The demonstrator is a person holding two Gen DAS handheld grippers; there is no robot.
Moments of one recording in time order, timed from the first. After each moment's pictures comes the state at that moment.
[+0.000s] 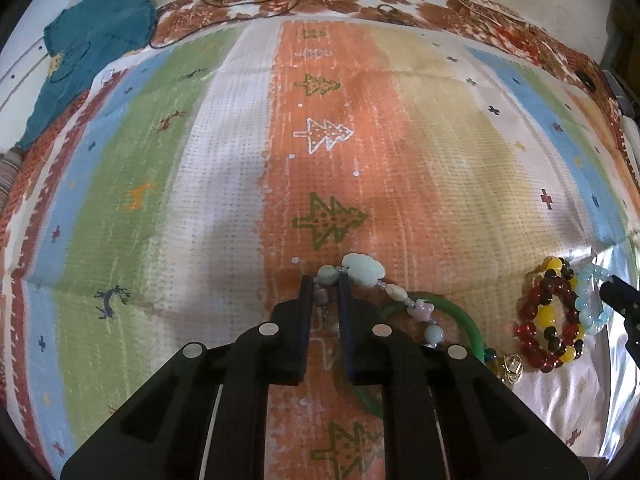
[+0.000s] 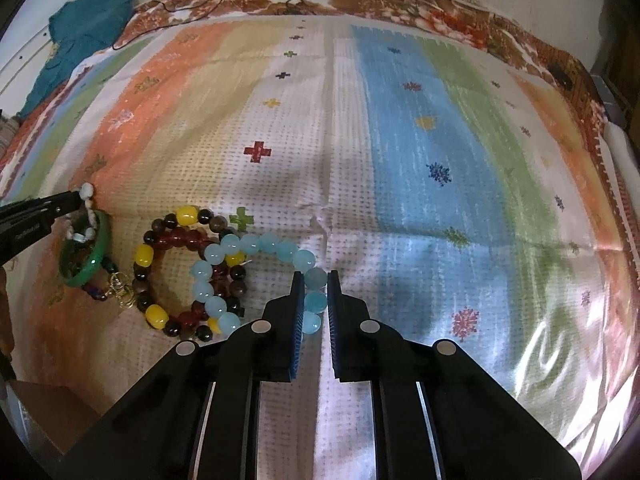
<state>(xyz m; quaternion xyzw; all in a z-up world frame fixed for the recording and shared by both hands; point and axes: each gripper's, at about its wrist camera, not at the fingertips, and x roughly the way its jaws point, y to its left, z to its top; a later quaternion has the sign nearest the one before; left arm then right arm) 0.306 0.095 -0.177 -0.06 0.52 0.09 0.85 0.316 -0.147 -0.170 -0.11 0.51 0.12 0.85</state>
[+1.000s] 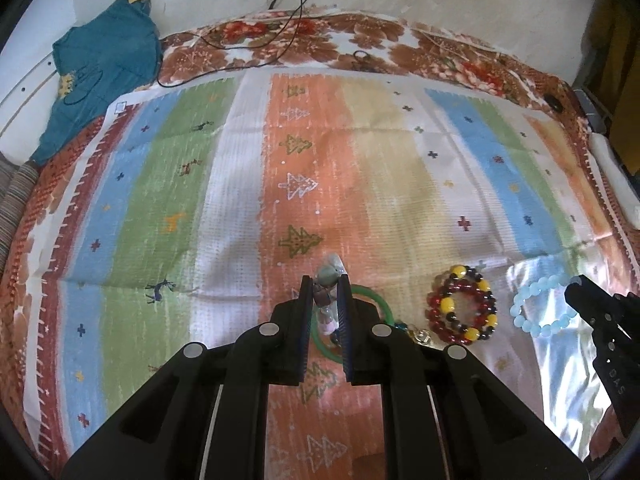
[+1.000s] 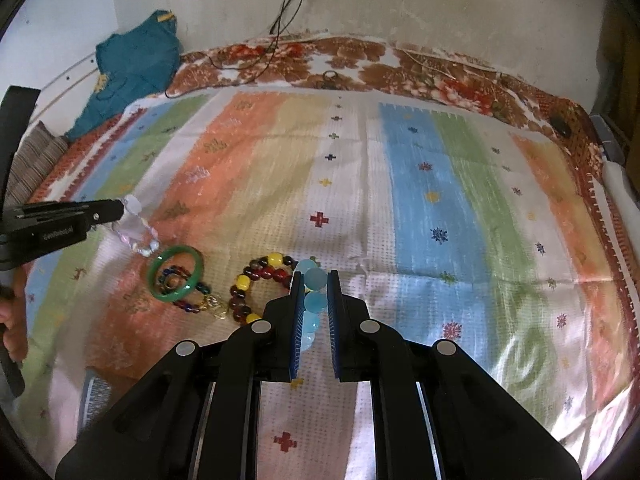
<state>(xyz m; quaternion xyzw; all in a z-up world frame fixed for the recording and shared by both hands) 0.266 0.074 -0.089 -0.07 0.48 0.06 0.87 0.264 -0.140 -0.090 -0.08 0.42 0.18 0.89</state>
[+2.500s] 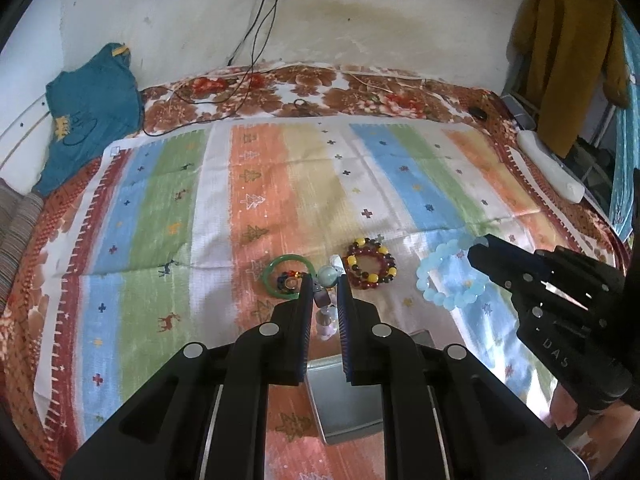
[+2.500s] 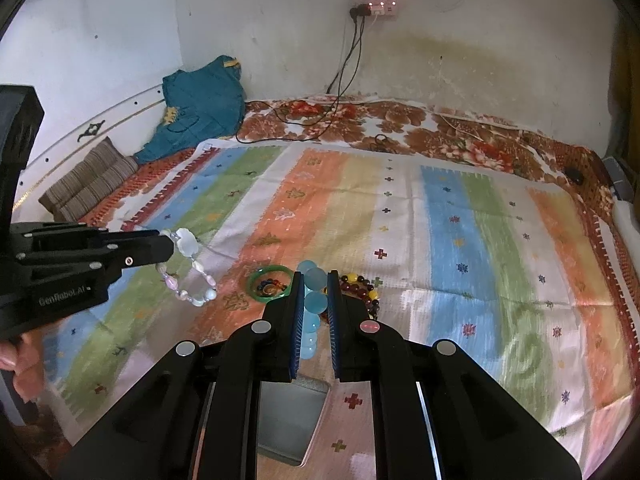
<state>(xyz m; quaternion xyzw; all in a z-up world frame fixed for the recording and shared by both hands) 0.143 0.024 -0.003 -0.05 0.42 -0.01 0.91 0.165 -0.138 -0.018 -0.07 0.34 0.26 0.90</state>
